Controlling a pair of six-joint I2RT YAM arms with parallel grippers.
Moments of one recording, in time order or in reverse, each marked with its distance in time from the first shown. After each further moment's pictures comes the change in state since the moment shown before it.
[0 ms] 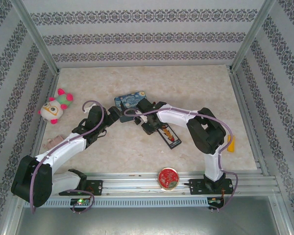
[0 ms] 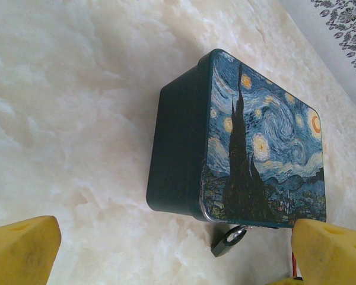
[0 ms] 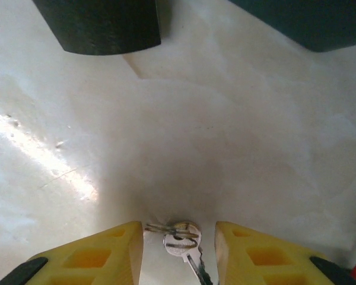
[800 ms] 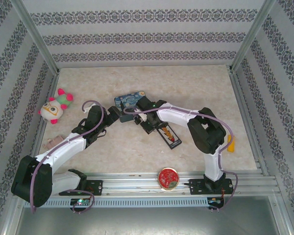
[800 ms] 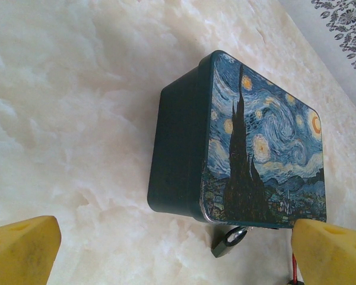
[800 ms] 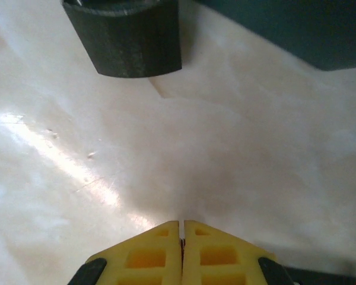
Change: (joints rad) left arm 0.006 0.000 0.000 0.000 0.004 0.003; right arm -0.002 -0.031 0.028 -0.014 -0.048 0.019
